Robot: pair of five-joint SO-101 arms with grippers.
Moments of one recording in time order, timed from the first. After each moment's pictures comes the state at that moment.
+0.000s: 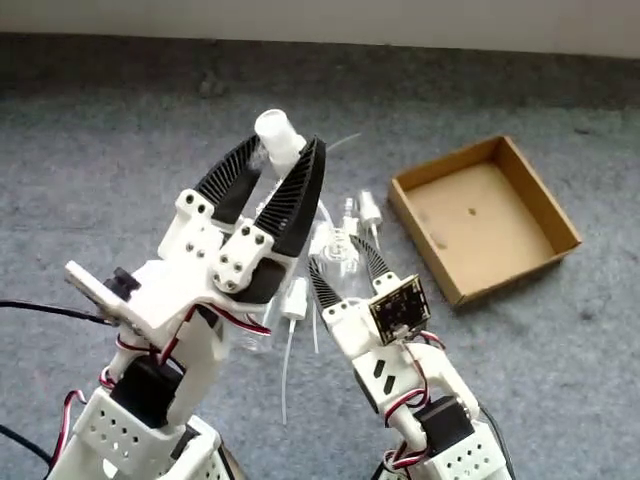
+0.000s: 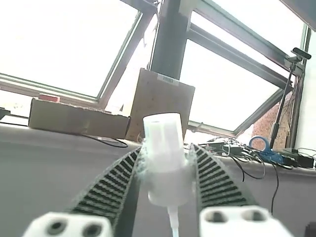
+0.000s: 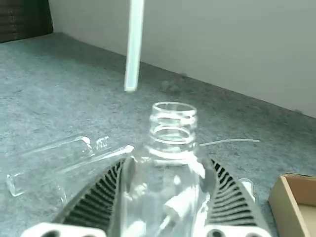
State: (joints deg) left arm 26.9 -75.0 60.3 -6.6 16.7; right arm -32.9 -104.5 95.7 25.9 6.1
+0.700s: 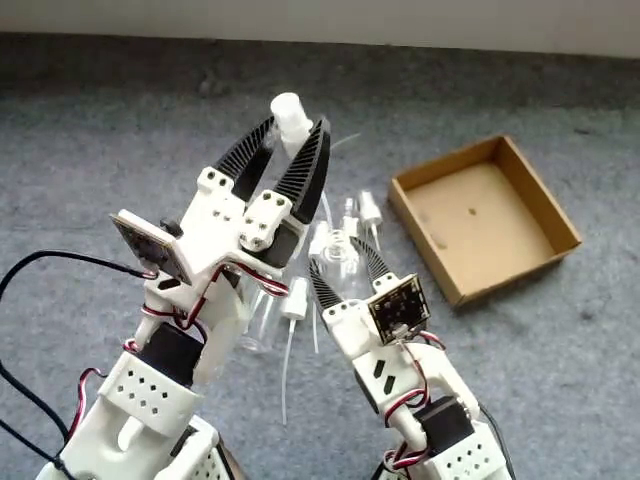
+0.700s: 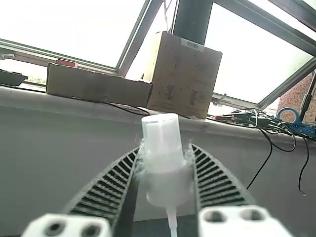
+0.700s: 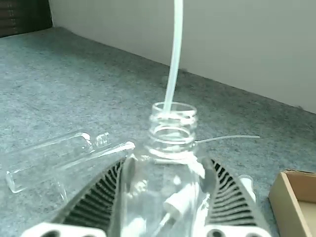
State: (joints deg) left arm 23.4 -62.2 62.0 -13.5 16.7; right arm -32.9 -104.5 95.7 26.2 6.1
